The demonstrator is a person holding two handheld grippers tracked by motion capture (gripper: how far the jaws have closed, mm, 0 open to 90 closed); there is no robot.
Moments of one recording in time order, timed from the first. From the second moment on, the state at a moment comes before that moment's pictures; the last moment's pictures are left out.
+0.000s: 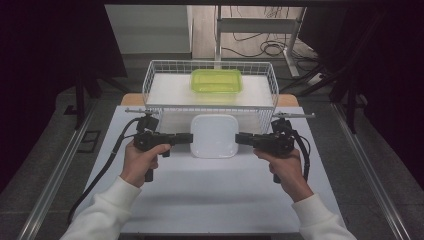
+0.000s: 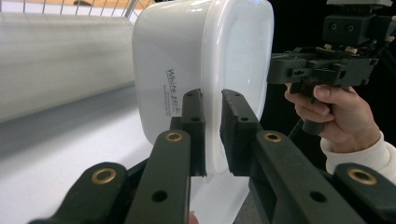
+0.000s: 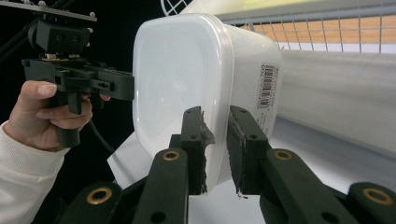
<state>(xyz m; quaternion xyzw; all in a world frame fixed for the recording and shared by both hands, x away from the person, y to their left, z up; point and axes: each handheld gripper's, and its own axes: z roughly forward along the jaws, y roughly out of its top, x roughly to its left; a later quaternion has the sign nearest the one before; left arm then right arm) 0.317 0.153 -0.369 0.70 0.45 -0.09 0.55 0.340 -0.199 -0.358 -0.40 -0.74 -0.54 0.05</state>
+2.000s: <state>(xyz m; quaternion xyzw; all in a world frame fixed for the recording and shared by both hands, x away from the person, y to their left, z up) 0.424 0.159 -0.274 0.69 0.44 -0.07 0.57 0.444 -0.193 -0.266 -0.41 -0.72 -0.56 0.03</state>
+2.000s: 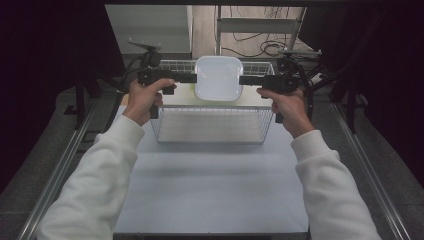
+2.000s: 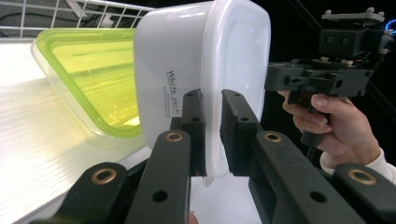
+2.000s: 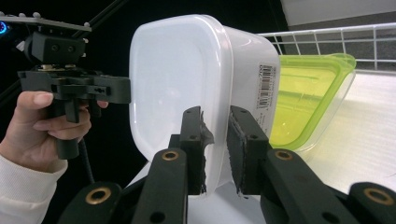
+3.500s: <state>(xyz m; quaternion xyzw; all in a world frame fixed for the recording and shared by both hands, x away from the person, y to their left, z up) 0.489 0.159 -0.280 0.62 0.52 -0.15 0.57 0.513 -0.187 -0.255 -0.50 -0.69 -0.51 0.09</state>
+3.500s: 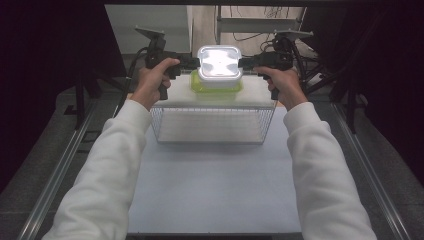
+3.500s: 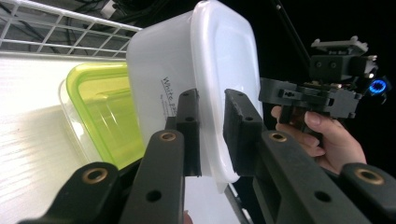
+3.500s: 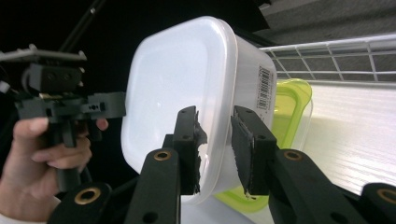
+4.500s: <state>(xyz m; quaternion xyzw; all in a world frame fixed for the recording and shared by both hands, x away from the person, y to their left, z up) 0.414 0.175 -0.279 0.68 0.44 0.01 0.59 0.461 -0.218 -0.260 -0.43 -0.70 -0.57 -0.02</state>
